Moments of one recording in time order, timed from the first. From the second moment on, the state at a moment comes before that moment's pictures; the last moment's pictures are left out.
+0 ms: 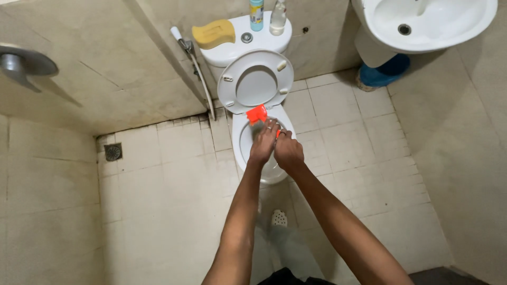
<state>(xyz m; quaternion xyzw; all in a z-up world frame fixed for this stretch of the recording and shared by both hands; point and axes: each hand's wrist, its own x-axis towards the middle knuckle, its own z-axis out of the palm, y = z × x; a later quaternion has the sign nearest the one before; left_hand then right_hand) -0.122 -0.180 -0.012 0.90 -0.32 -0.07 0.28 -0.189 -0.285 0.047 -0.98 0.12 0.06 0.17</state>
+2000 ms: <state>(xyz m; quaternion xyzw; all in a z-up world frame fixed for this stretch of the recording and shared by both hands) 0.005 -0.210 -0.024 0.80 -0.51 -0.23 0.20 -0.087 -0.238 -0.130 -0.77 0.24 -0.37 0.47</state>
